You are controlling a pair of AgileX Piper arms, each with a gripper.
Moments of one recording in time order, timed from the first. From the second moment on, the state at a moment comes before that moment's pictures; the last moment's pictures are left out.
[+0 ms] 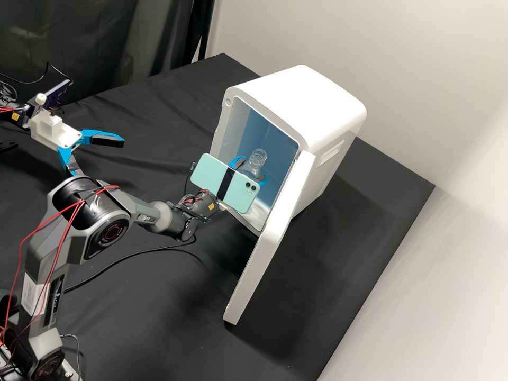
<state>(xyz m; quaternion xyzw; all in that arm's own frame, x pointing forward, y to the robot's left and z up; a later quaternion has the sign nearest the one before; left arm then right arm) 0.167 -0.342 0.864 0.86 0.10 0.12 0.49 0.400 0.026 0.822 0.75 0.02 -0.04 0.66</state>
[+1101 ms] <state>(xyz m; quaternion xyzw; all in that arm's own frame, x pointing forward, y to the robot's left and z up) 0.168 -0.343 0.863 0.86 0.10 0.12 0.49 0.447 0.022 0.835 0.71 0.01 -0.03 0.70</state>
